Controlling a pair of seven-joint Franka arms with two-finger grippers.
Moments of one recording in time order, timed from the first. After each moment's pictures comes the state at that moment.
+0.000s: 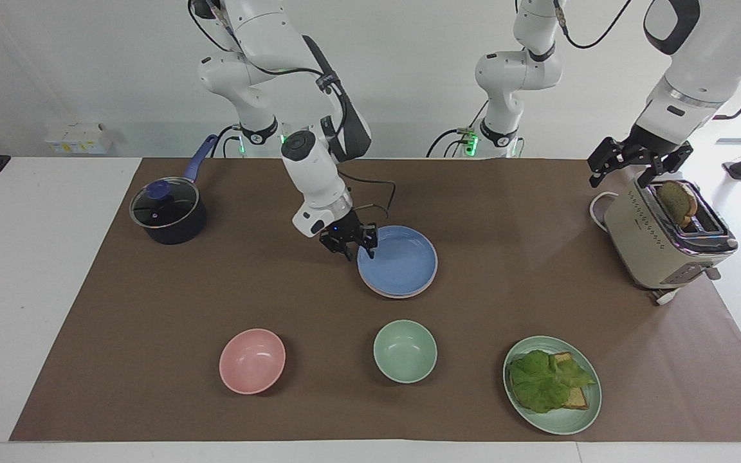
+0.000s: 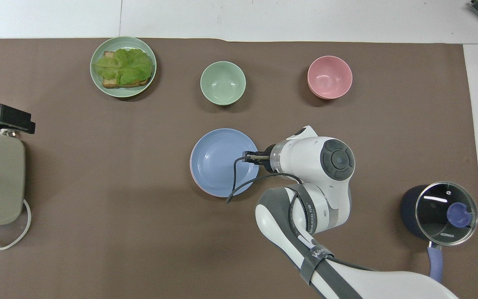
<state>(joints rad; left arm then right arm) -0.03 0.04 -0.01 -1.50 -0.02 1.54 0.02 0.49 0.25 0.00 -2.06 0.41 2.55 0.28</state>
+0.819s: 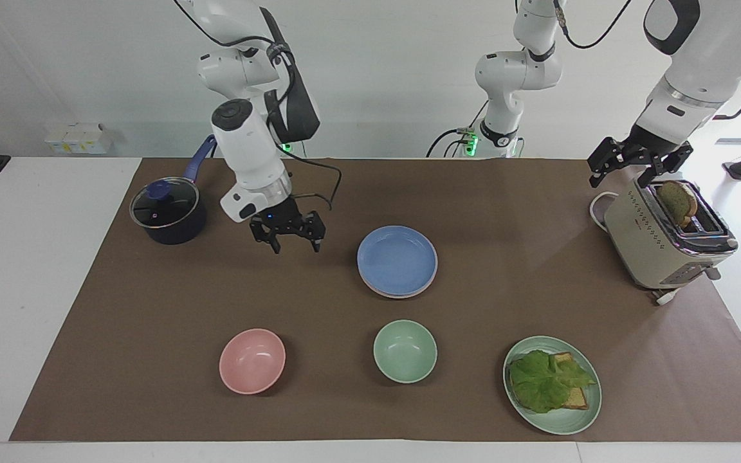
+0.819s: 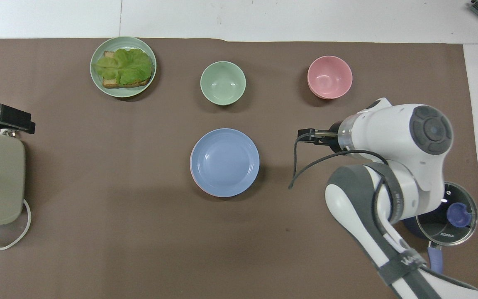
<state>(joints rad) -0.03 0.04 -0.01 -1.50 -0.02 1.54 0.02 0.26 0.06 -0.03 -2.02 0.15 2.23 0.28</state>
